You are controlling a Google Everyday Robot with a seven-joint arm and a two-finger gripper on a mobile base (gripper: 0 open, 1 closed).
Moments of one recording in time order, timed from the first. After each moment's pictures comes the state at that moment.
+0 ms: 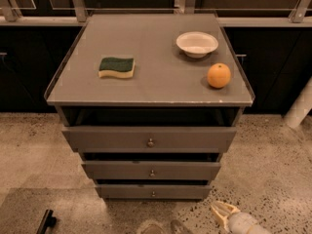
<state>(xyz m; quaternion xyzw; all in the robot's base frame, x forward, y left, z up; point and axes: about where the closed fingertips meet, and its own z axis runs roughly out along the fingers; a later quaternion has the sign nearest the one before) 0.416 -0.248 0.419 -0.20 0.82 0.18 0.51</state>
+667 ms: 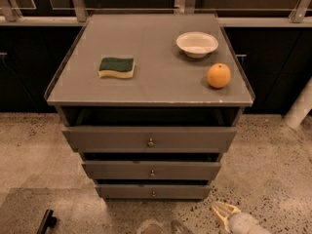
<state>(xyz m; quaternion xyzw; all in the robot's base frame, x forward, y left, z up) 0.416 -0.248 0.419 -0.20 0.82 0.18 0.51</state>
